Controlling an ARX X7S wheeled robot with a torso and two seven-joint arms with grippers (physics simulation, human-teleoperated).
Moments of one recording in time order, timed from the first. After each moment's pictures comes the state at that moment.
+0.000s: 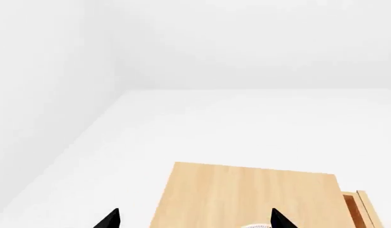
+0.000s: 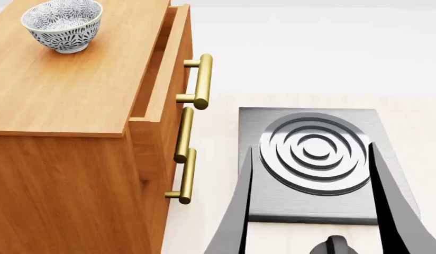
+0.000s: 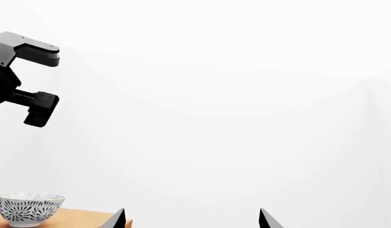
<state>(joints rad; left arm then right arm) -2.07 -0.05 0.23 -1.30 -0.13 -0.99 -0.16 1.01 0.99 -1.46 -0.96 0.46 0.10 1.46</state>
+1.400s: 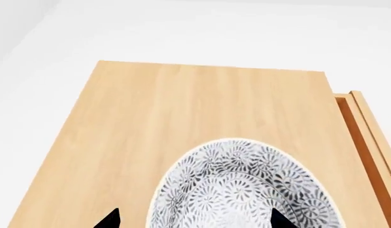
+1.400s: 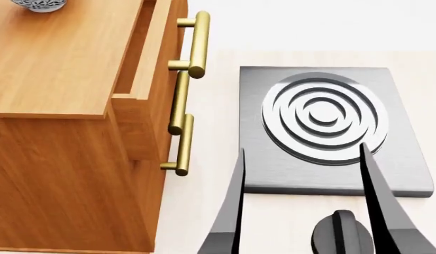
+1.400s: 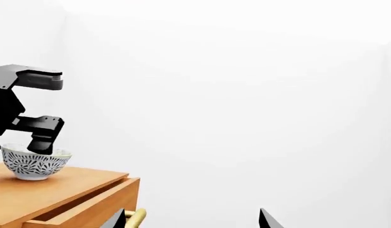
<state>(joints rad) -2.02 -0.06 0.02 -1.30 -0.01 -1.15 -0.03 0.97 0.97 -1.41 -0.96 0.45 0.13 1.44</state>
